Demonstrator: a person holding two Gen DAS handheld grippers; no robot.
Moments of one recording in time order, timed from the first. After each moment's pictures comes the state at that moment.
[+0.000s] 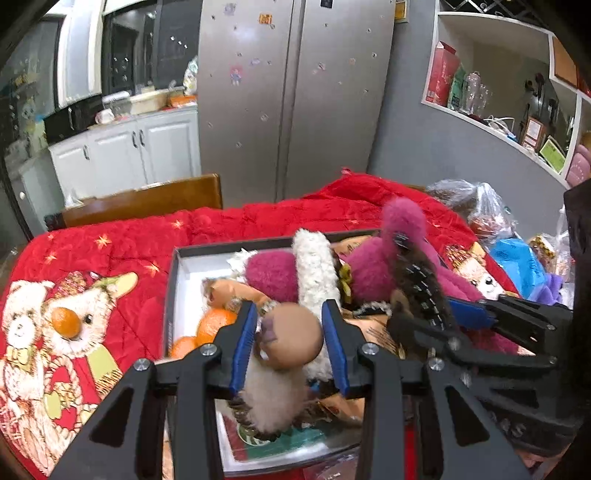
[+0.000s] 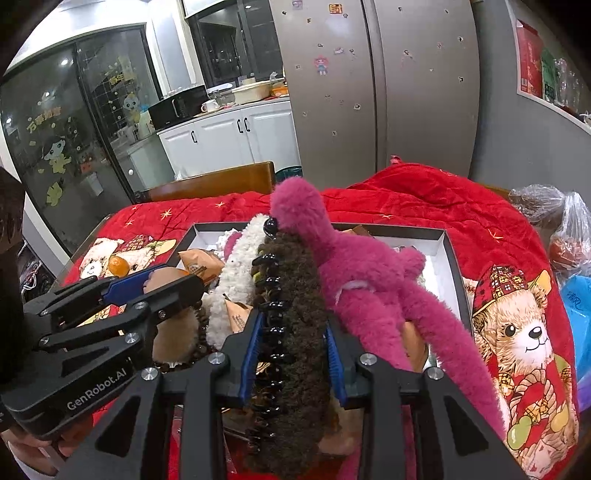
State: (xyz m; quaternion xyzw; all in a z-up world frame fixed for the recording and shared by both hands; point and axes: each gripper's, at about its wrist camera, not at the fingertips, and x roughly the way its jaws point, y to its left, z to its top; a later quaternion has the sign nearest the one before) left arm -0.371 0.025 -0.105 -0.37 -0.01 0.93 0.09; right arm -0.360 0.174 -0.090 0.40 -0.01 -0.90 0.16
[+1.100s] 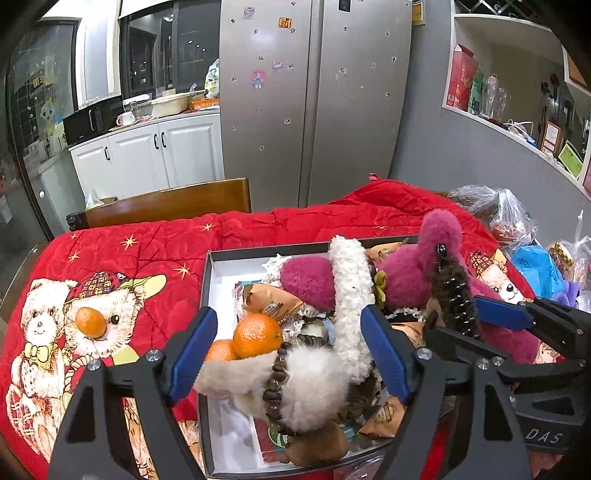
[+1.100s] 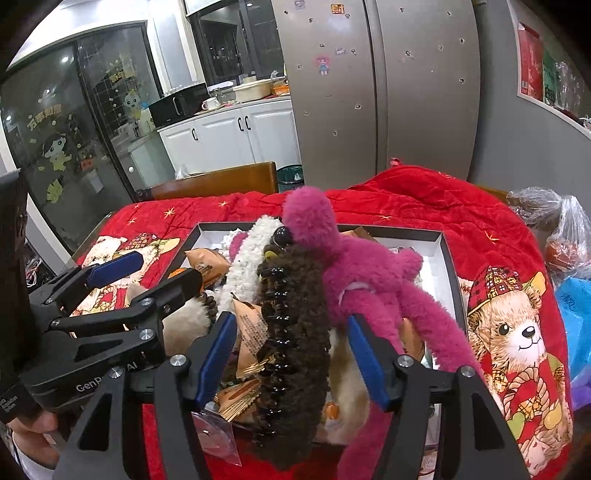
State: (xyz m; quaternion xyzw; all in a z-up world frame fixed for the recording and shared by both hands) left arm -0.371 0.012 -0.103 -0.37 0.00 0.93 0.06; right arm -0.352 0.170 -0.081 0.40 -0.01 -0.90 0.16
